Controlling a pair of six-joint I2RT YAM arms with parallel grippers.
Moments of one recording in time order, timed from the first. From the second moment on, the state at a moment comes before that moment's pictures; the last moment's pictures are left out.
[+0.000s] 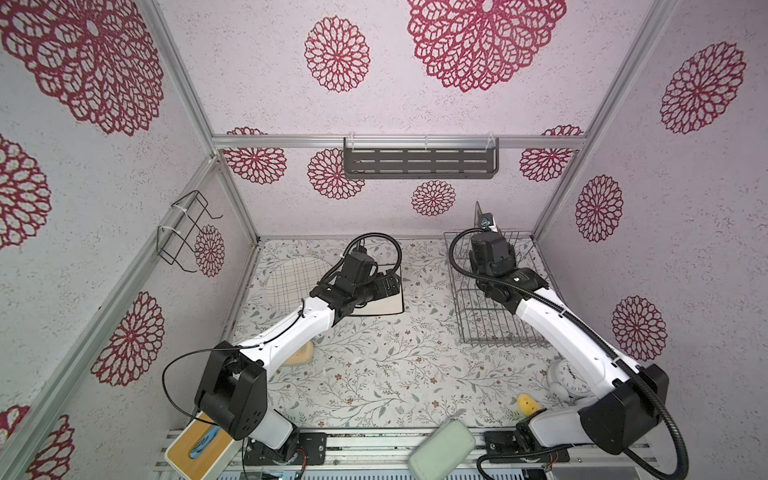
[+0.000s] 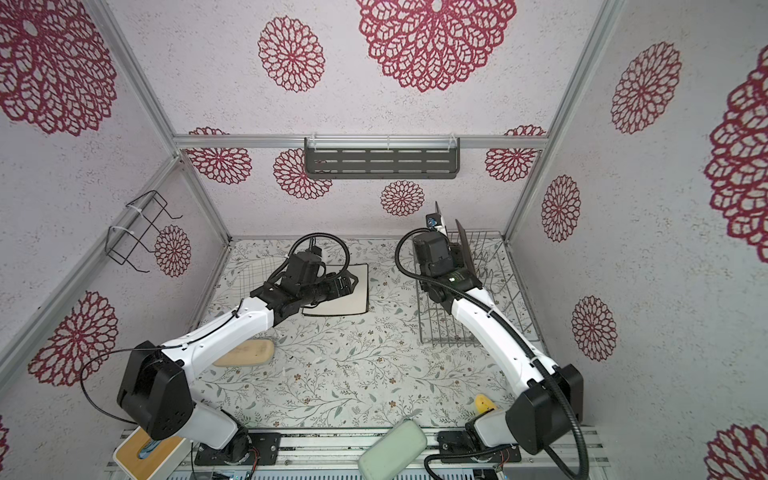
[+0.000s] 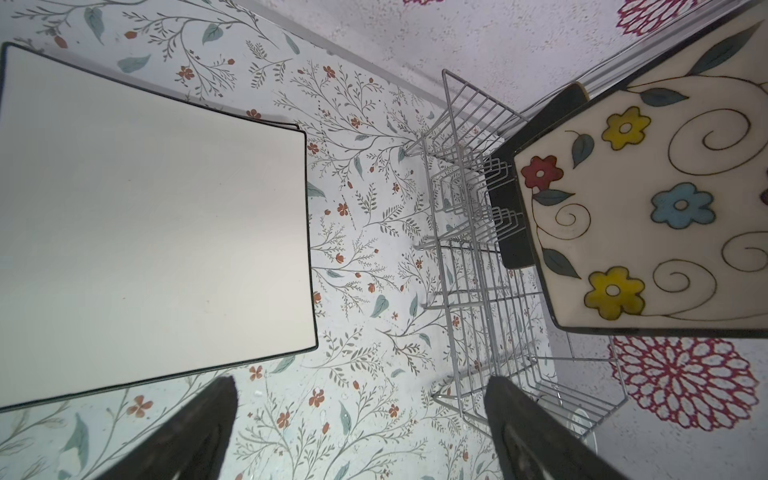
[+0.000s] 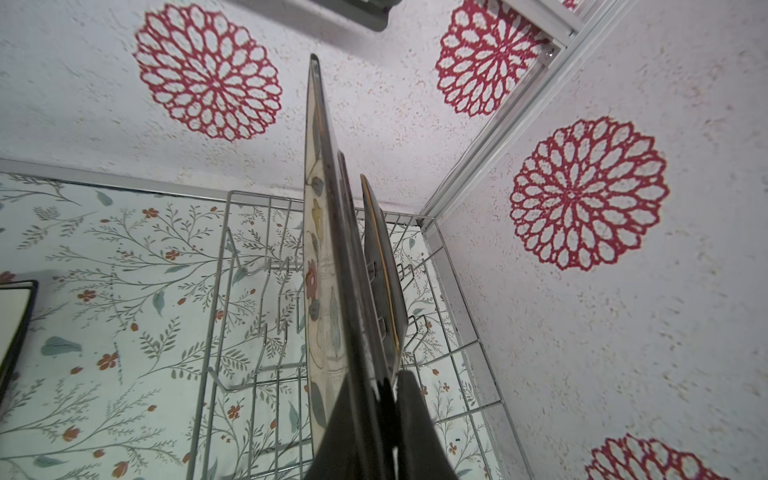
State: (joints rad) left arm -0.57 1.54 1.18 -0.27 0.07 -0.74; right arm 0.50 1.37 1.35 -0.47 0.78 -0.01
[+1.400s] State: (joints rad) left arm -0.57 1.31 1.08 -0.08 -0.08 -0.93; right arm 0.53 1.12 0.80 0.14 0.30 0.85
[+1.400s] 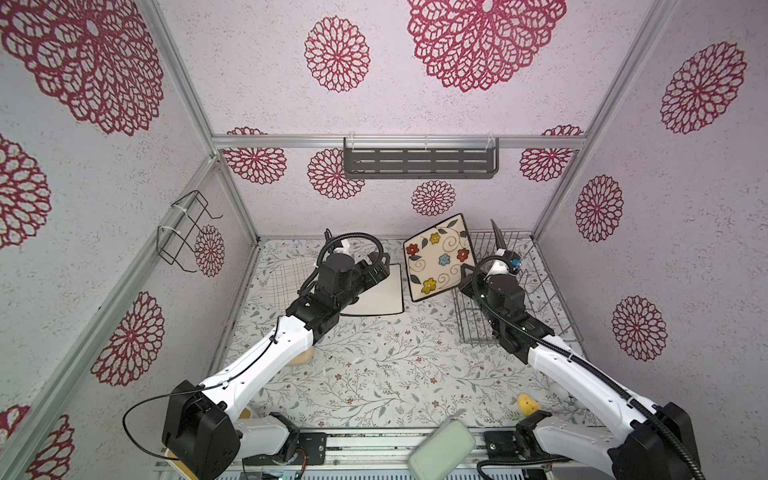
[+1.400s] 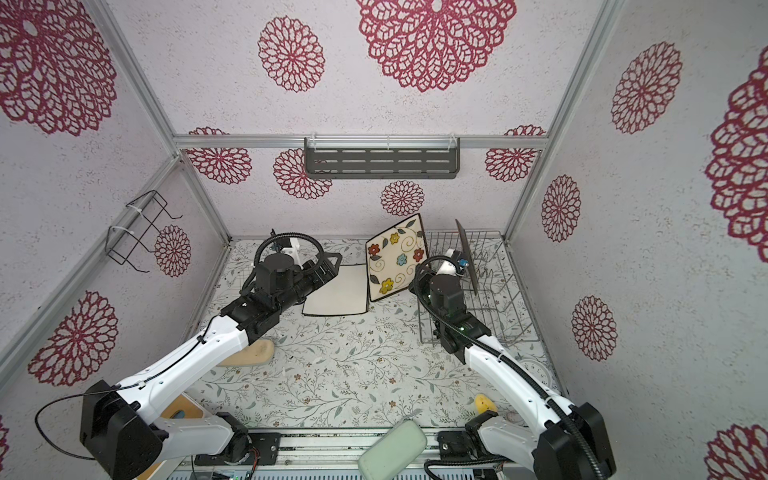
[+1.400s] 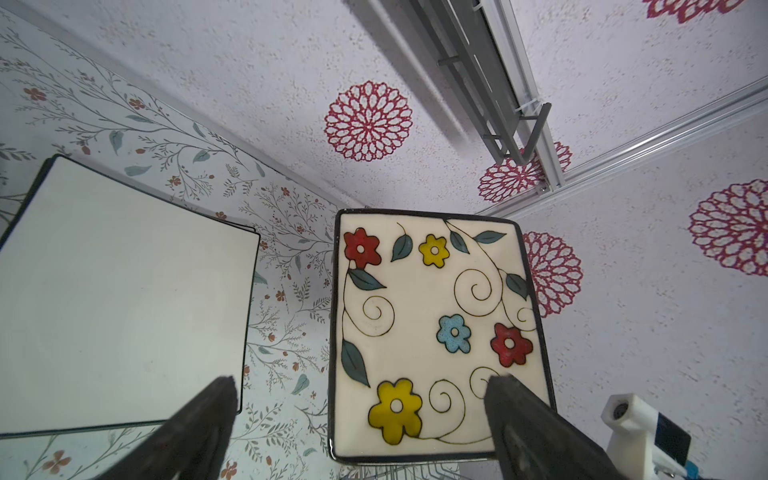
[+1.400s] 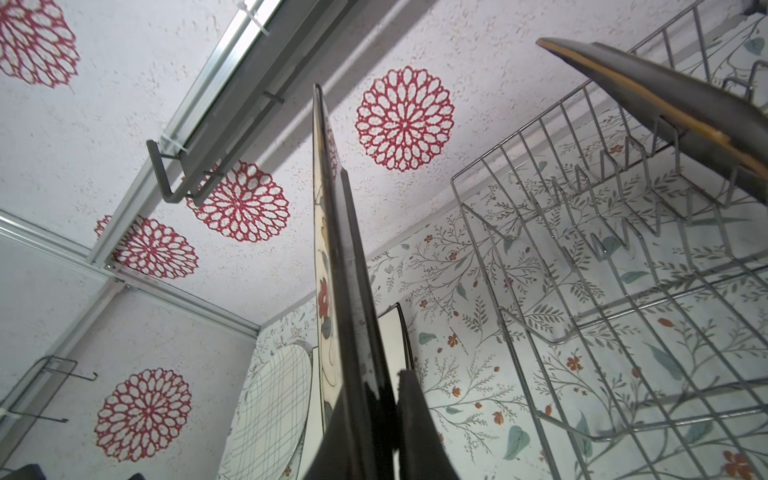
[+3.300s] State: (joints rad) left arm -0.73 1.49 0.90 0.59 -0.19 -1.29; right arm 0.72 1.35 0.74 0.60 0.73 1.51
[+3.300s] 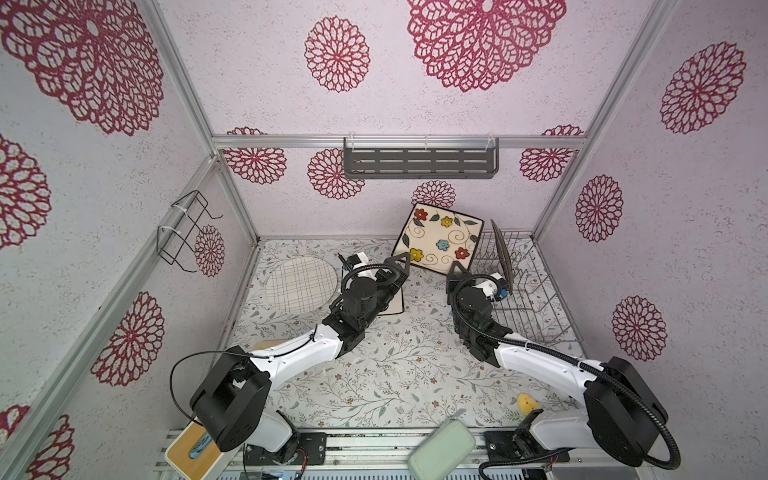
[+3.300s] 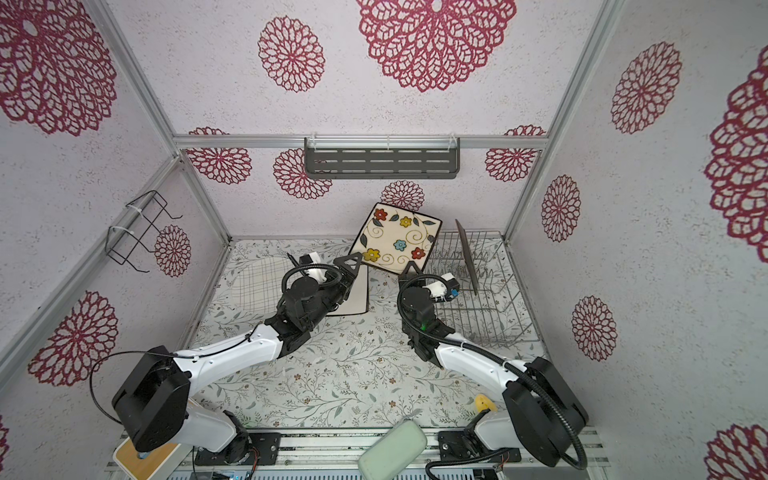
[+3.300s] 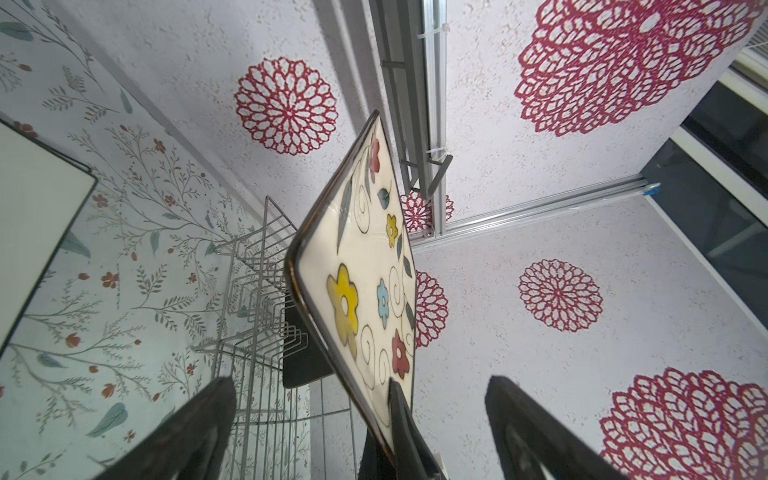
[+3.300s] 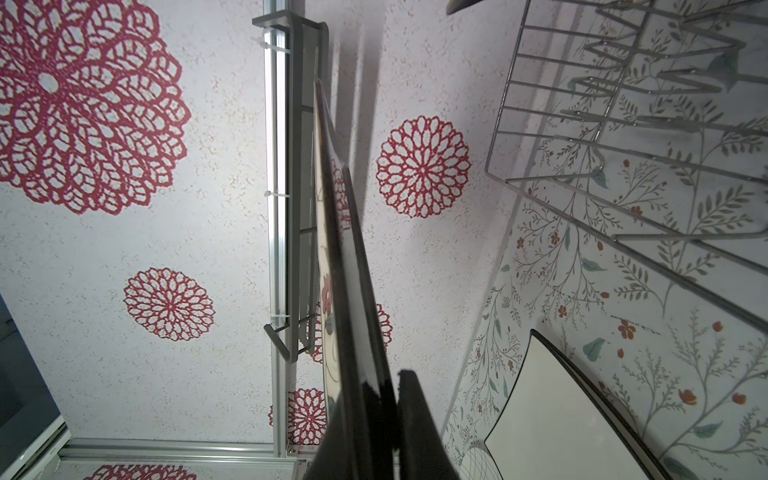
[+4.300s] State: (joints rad) left arm -0.74 1.73 1.01 0.83 -0.17 -1.43; right arm 0.76 1.35 0.74 0.57 0.78 1.60
